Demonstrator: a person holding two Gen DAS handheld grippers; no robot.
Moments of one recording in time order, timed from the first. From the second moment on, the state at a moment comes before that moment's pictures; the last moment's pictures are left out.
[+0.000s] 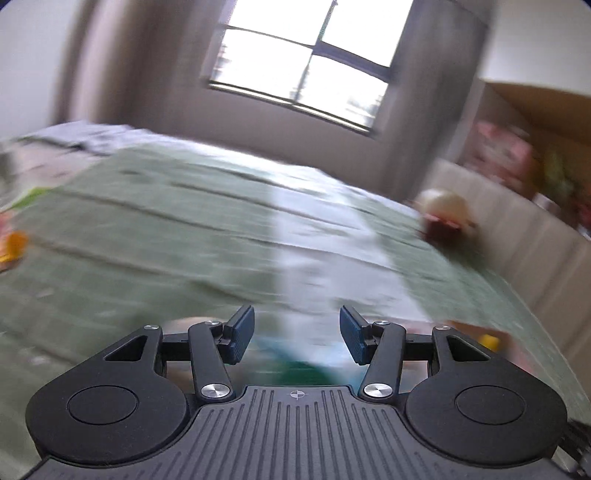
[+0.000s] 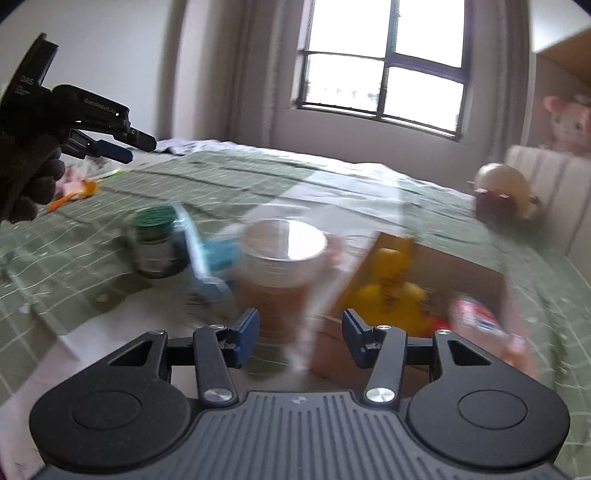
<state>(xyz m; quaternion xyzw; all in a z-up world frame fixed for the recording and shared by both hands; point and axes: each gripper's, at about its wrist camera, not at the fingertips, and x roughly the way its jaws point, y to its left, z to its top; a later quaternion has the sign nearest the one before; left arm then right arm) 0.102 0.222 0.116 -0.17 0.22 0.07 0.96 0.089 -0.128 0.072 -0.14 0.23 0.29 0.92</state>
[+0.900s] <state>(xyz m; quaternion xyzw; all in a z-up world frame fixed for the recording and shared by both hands) 0.167 0.355 0.017 -0.34 0.28 0.08 0.89 0.081 -0.047 0.004 -0.13 0.30 0.32 0.89</state>
